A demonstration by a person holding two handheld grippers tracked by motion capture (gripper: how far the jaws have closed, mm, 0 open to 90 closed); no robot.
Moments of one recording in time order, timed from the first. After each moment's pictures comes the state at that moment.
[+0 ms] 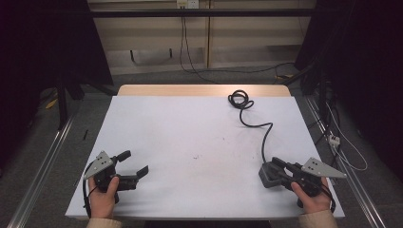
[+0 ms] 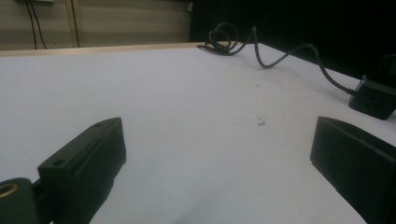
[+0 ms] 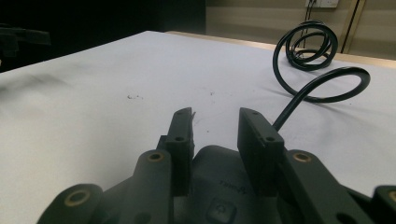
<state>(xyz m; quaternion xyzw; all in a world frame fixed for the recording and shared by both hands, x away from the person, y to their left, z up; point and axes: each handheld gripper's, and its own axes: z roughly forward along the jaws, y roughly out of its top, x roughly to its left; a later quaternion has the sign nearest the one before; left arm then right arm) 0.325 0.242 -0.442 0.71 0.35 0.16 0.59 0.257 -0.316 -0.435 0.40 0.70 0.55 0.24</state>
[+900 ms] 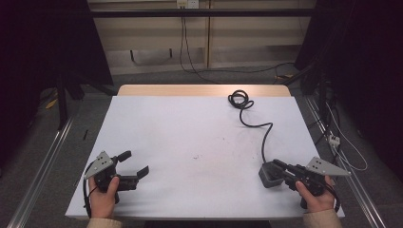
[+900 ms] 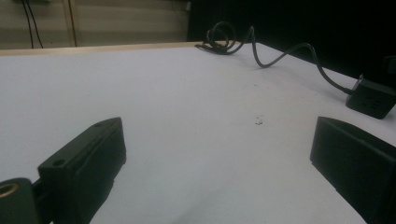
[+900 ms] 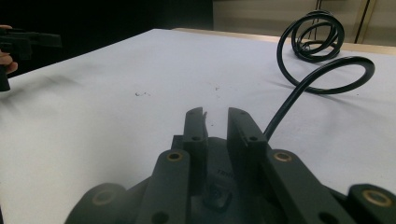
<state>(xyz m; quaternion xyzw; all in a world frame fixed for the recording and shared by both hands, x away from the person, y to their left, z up) 0.325 0.241 -0.442 0.72 0.34 0.16 0.59 0.257 -0.326 -0.434 0.40 0.70 0.55 0.21</state>
